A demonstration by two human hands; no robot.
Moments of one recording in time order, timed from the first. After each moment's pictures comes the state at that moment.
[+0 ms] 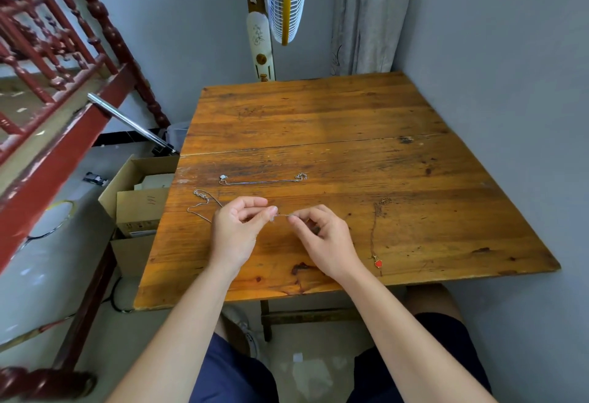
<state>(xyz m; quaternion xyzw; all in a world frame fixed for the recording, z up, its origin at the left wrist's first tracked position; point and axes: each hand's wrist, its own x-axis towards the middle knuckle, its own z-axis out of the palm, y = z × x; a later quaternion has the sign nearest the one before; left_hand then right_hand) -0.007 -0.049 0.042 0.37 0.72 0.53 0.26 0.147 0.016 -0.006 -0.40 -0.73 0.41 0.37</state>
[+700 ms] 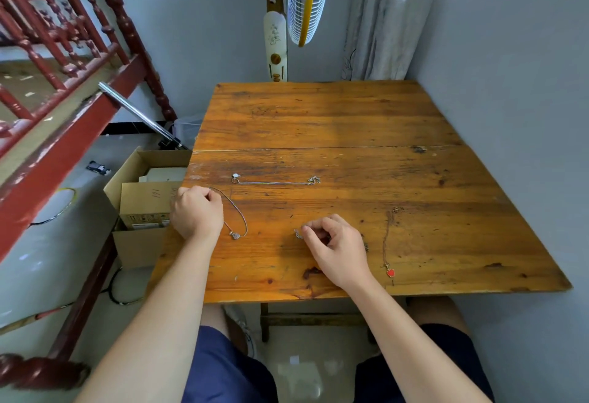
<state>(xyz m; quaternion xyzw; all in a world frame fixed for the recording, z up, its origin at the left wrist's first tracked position) -0.108 -0.019 0.005 0.24 0.92 0.30 -0.03 0.144 0.012 -0.012 -0.44 -0.76 0.35 0.33</state>
